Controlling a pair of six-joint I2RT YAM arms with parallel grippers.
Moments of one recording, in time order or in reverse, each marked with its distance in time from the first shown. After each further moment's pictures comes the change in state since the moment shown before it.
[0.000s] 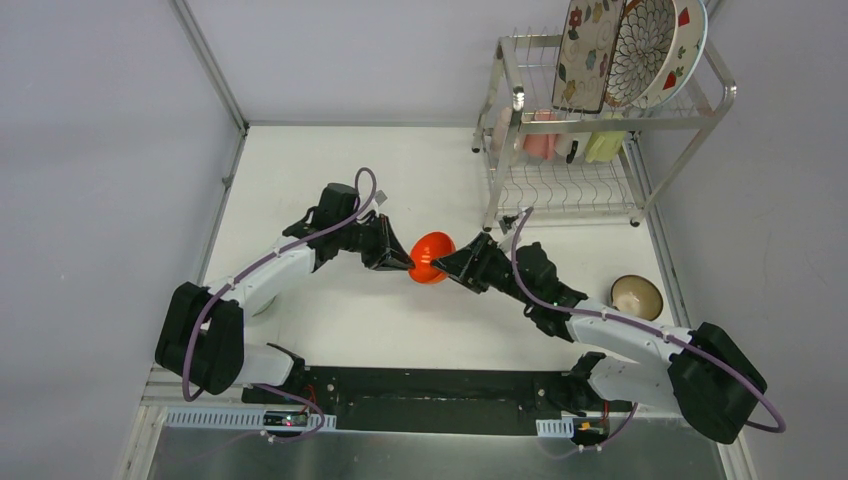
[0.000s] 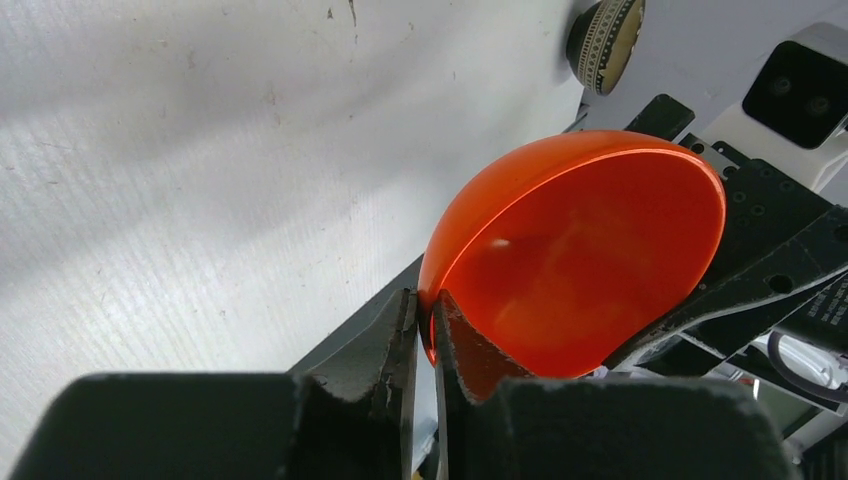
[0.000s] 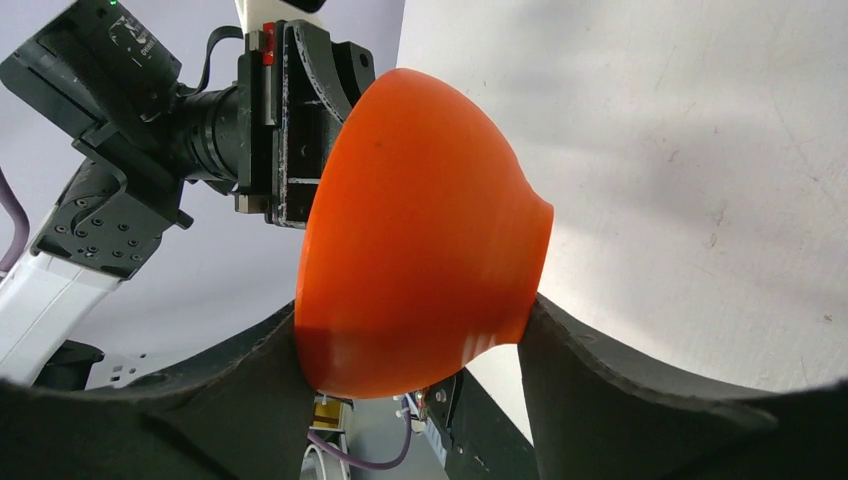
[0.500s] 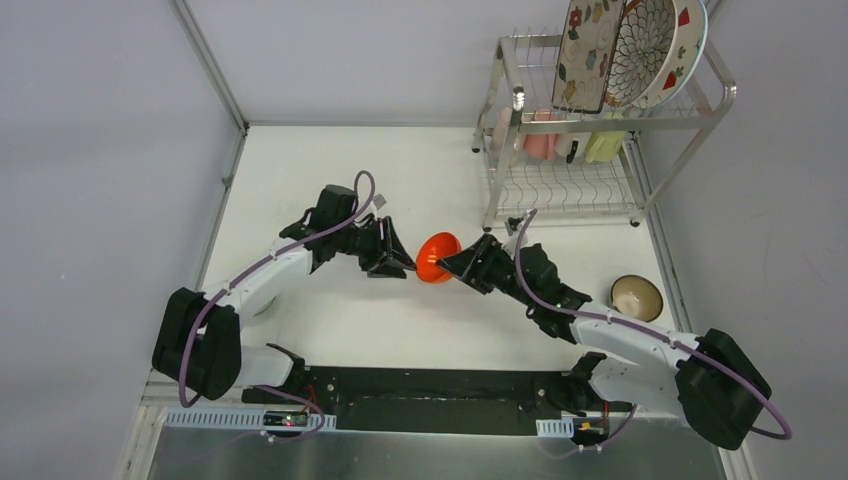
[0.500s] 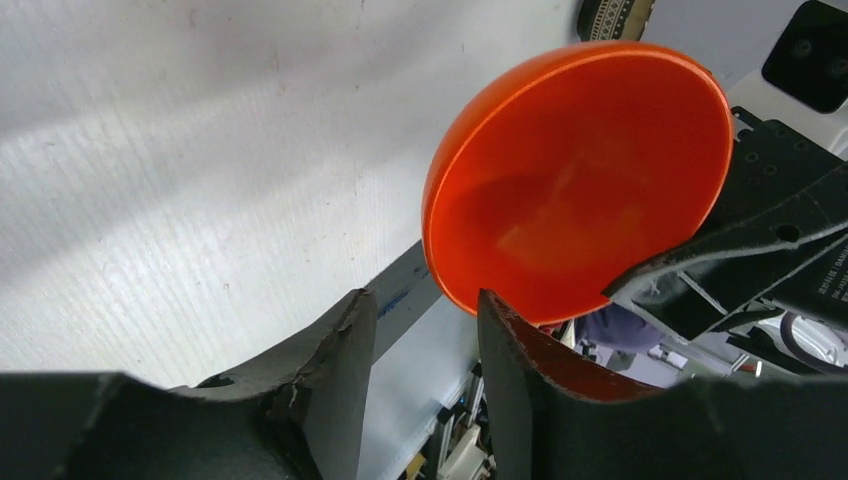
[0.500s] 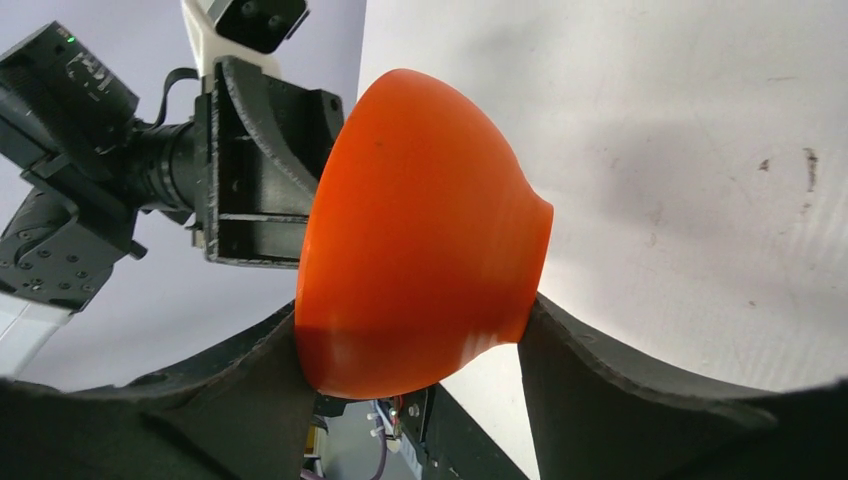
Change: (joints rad) left arm 0.000 -0.012 0.000 -0.050 0.020 0.021; right arm 0.000 -0.024 0.000 -0.066 0.071 -0.022
